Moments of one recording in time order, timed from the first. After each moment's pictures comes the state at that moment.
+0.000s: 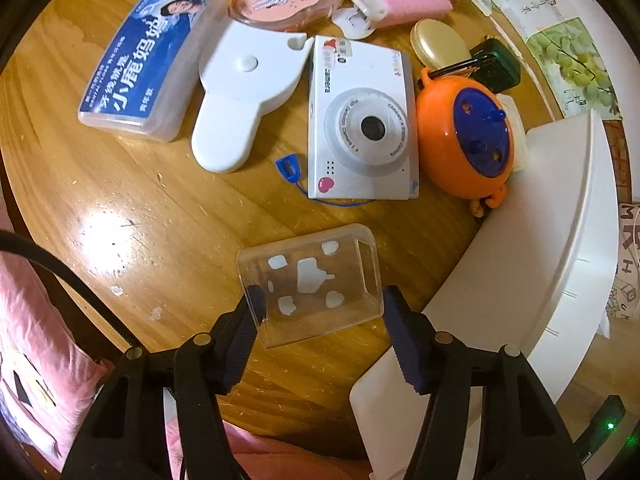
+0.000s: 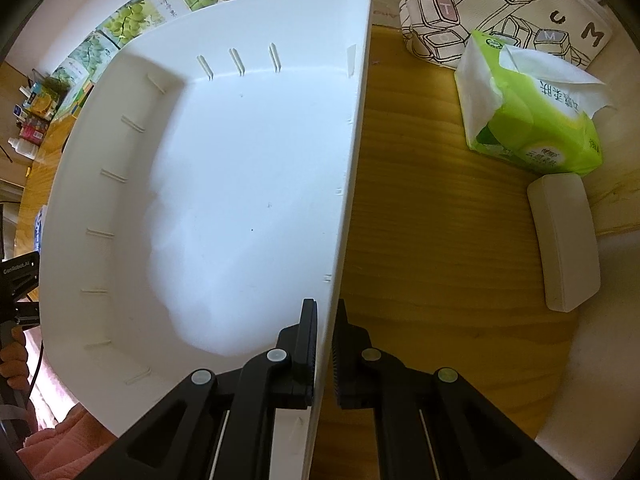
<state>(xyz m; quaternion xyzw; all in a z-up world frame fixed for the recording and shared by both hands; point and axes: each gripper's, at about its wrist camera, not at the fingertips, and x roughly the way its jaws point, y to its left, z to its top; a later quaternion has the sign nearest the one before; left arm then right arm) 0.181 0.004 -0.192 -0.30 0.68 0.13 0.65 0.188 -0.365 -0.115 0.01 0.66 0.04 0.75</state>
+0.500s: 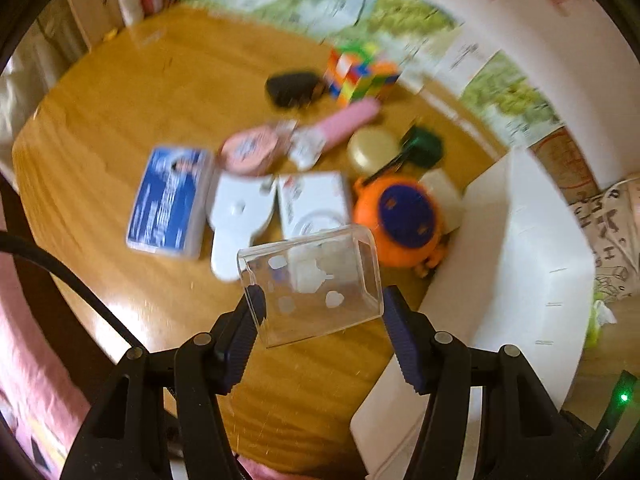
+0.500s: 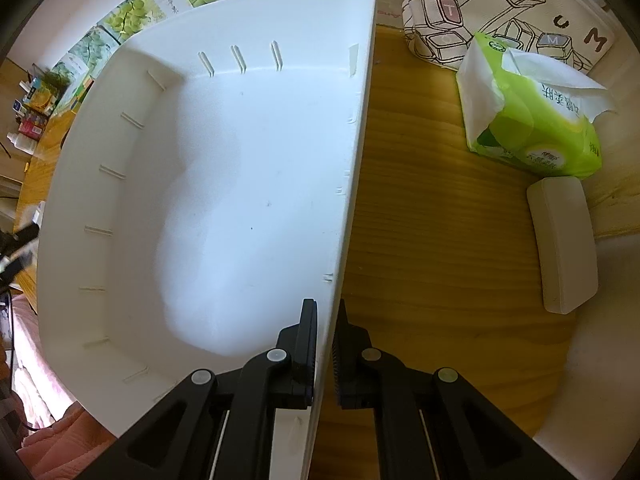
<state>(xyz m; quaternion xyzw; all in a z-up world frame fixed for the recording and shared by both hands) 0.183 0.010 -0.104 -0.21 0.57 0.12 0.79 0.185 -0.352 -0.130 0.00 0.66 0.04 0.75</state>
